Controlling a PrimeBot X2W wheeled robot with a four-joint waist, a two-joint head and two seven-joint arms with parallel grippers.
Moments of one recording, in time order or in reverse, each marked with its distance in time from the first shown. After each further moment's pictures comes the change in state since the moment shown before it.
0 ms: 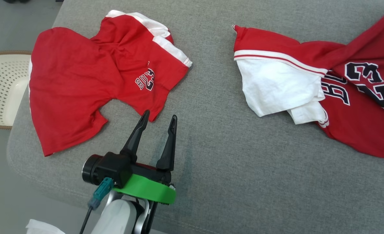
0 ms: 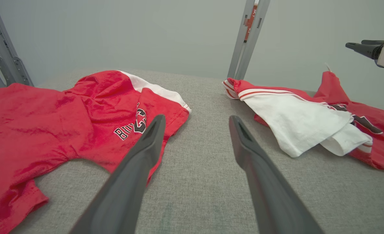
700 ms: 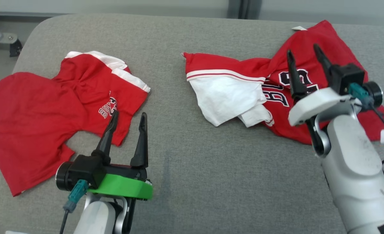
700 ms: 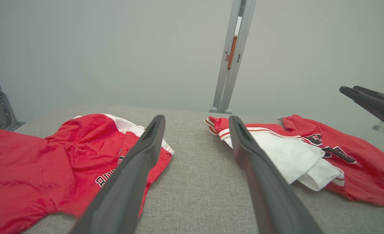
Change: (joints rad) left arm 0.030 -0.001 0.139 -0.001 0.035 -0.006 0.000; right arm 0.470 0.310 0.275 -0.442 0.342 0.000 -0.120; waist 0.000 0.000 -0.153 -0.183
